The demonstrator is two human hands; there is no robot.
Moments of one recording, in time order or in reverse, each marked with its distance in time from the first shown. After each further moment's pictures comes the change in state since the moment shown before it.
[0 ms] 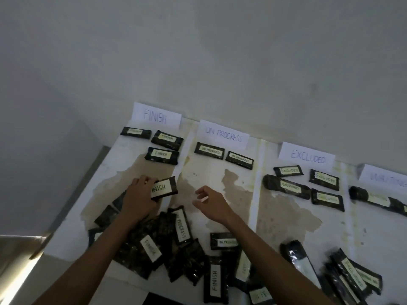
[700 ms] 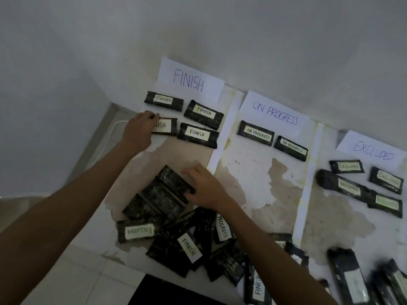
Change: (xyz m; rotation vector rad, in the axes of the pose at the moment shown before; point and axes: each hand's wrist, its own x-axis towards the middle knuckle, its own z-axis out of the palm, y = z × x) left_hand 0.156 -0.152 -0.020 0.163 -0.006 0.137; right_hand 0.111 -0.047 0.117 -0.357 -0.118 -0.309
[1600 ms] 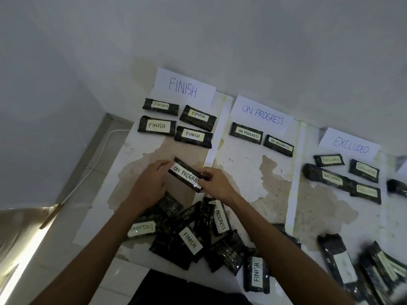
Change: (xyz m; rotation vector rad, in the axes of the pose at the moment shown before) left_hand -0.127 0.071 0.010 -0.425 0.046 0.086; right_hand -0.030 -0.021 -0.033 0.640 0.113 0.444
